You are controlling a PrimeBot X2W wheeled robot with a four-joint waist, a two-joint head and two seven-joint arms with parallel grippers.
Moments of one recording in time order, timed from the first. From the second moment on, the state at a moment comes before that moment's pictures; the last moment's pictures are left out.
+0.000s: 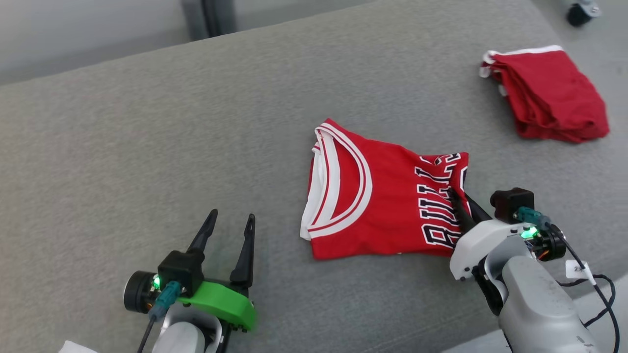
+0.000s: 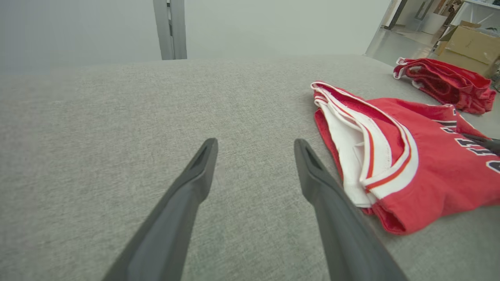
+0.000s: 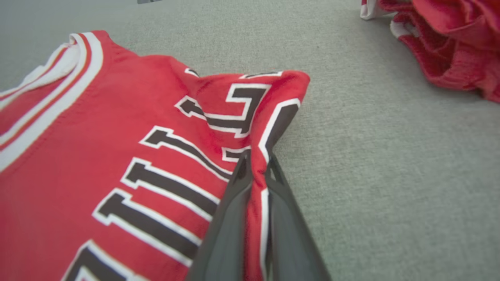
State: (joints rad) left arm -0.17 0.05 -0.26 0.35 -0.21 -0.13 -0.26; right arm -0.53 -0.05 0.05 0.89 0.14 0.13 -0.26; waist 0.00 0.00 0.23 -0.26
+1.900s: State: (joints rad) left arm -0.31 0.11 -0.21 0.35 -0.19 -0.13 -0.27; right arm -0.98 -0.18 -0.32 0.75 -0.19 0.13 -0.26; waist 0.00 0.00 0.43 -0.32
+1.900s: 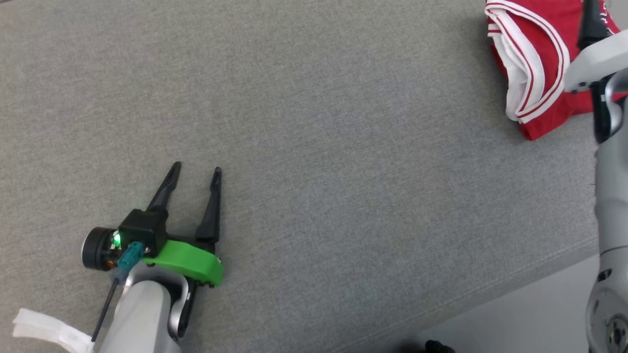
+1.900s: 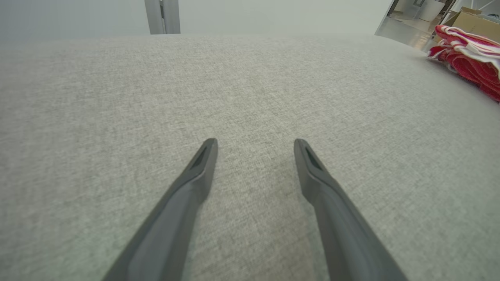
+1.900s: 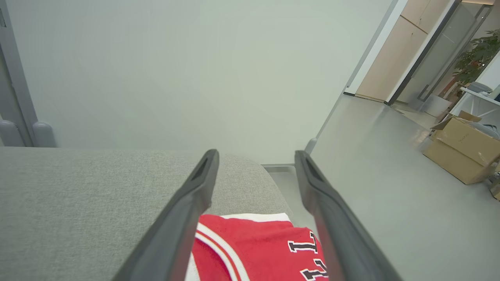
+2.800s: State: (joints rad) left arm -0.12 0.05 0.03 0.38 -0.17 -0.12 -0.26; right arm -0.32 -0.05 -0.05 0.40 0.15 0.13 -0.26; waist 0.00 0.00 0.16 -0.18
